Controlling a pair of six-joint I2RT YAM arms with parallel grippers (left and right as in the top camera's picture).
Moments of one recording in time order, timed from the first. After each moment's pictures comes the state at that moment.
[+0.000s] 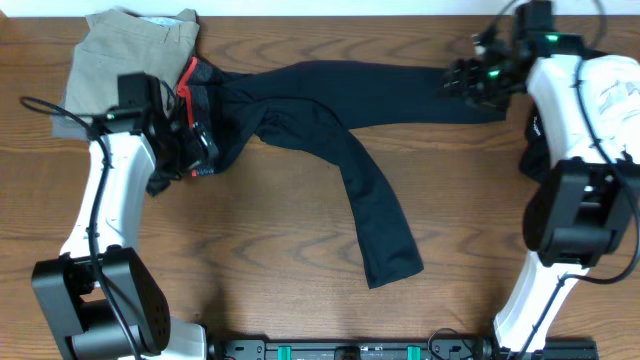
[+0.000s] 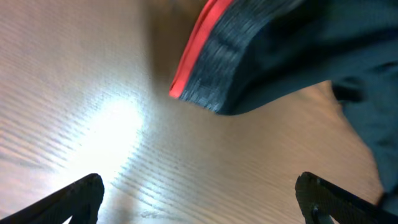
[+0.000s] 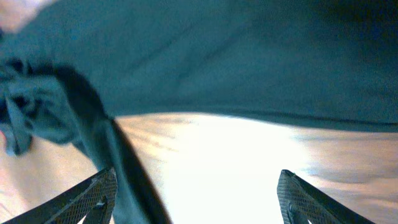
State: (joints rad) left arm 0.14 1.66 1.24 -0.94 0.10 -0.44; right arm -0.03 2.12 1.87 -1.04 -0.43 0.14
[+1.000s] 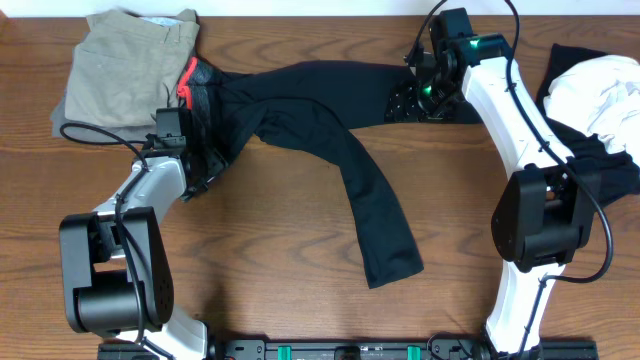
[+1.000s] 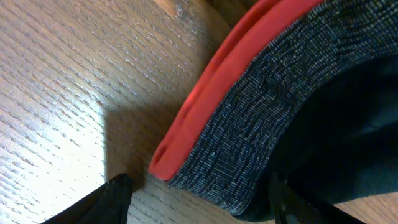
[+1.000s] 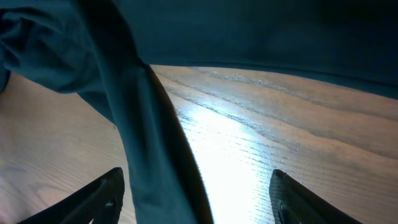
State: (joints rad) left arm 0.09 1.77 0.95 -0.39 -0.01 -0.62; right arm 0.20 2.12 1.87 -1.12 -0.32 0.15
